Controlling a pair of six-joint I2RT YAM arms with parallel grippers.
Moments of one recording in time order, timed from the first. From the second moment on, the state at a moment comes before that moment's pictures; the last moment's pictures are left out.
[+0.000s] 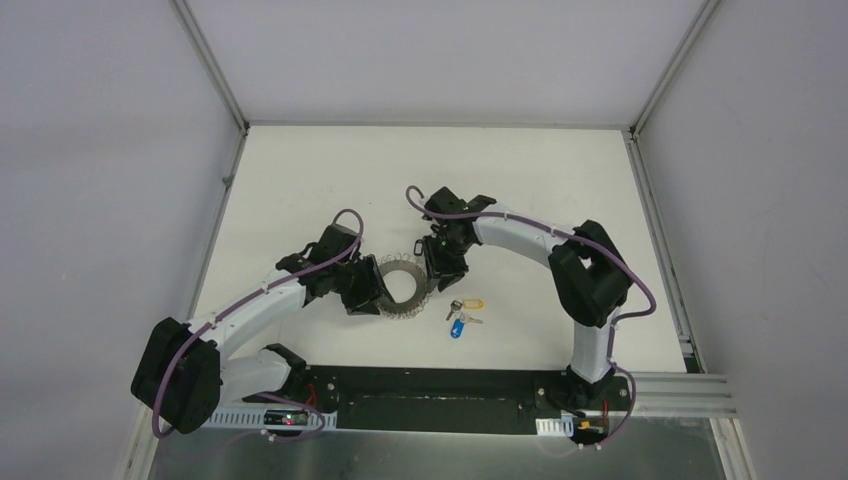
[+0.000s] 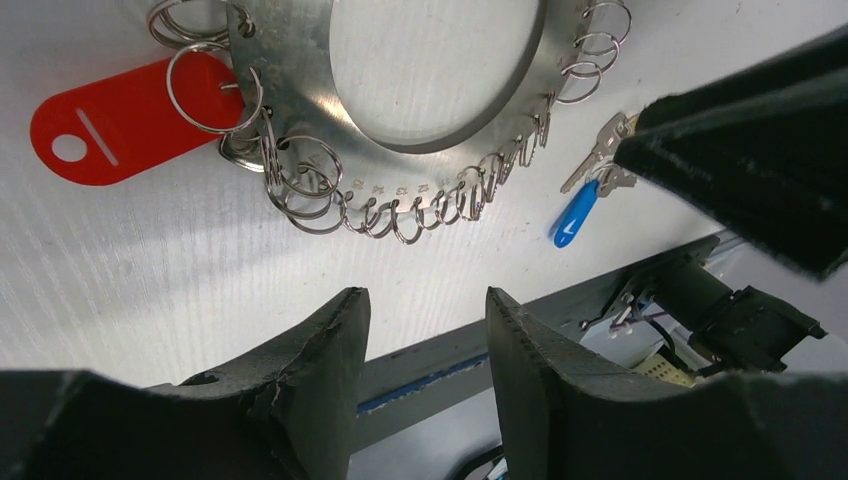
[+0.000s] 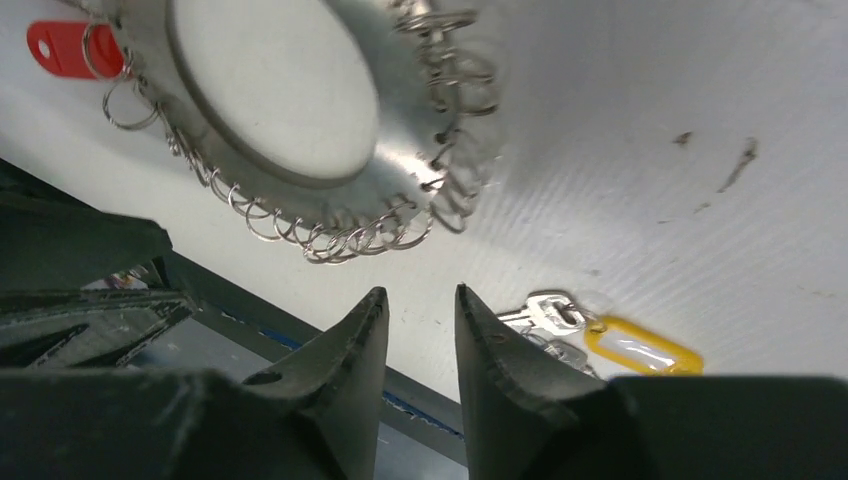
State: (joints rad) left arm -0.53 1.13 0.61 -0.52 0.38 -0.88; right arm 0.76 1.91 1.36 -0.79 -0.35 0.53
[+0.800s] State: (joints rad) left arm -0.53 1.09 0.58 -0.50 0.37 -0.89; right arm 0.97 2.03 1.53 -0.93 -0.16 0.54
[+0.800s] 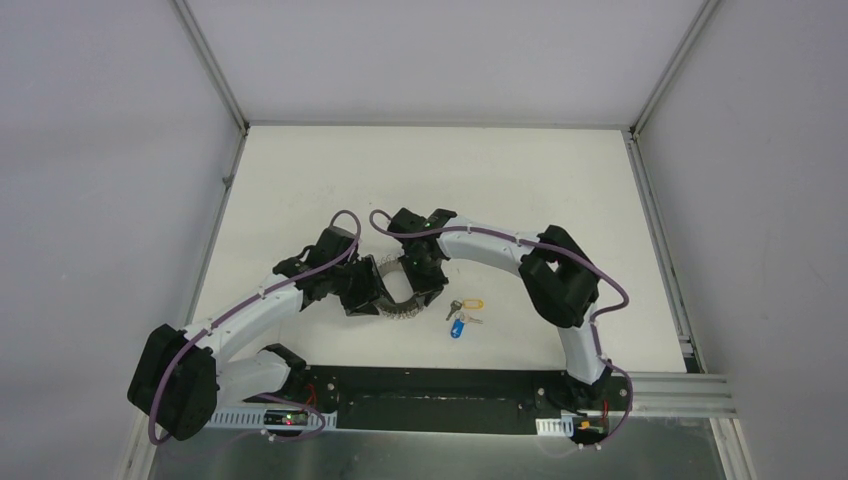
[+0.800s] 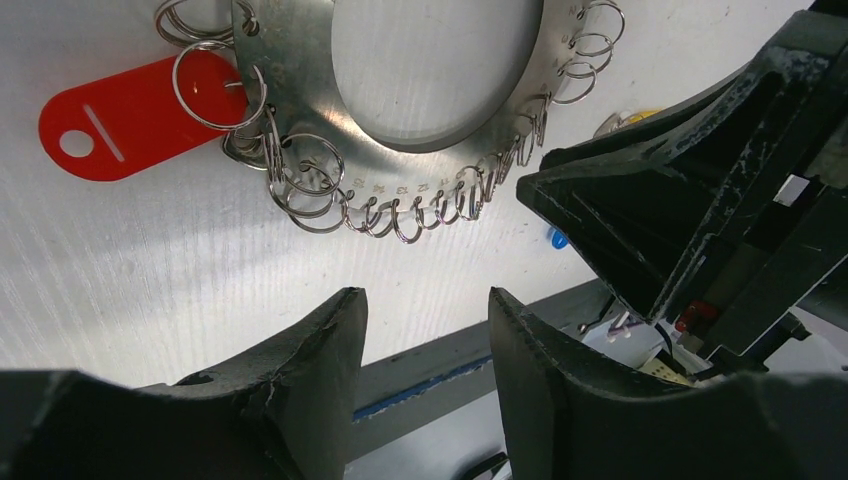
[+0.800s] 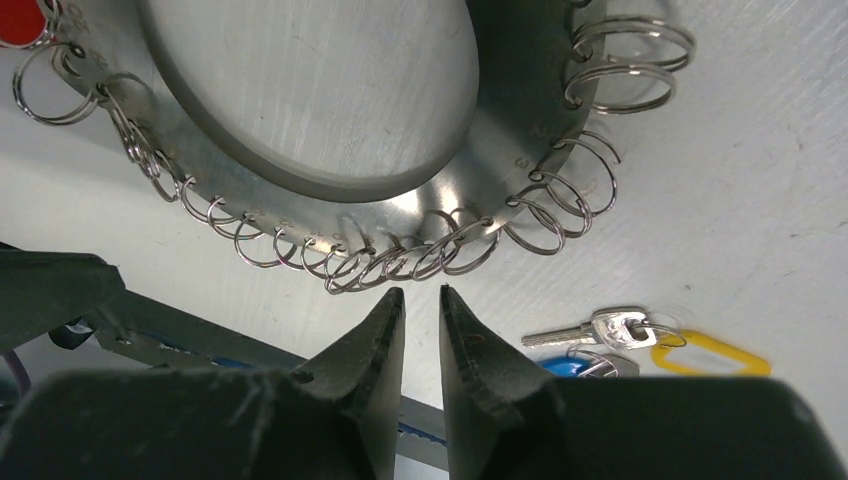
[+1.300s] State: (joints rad) left arm -0.53 1.09 0.57 -0.50 0.37 -0.89; right arm 0.97 2.06 1.54 -0.92 -0.15 0.55
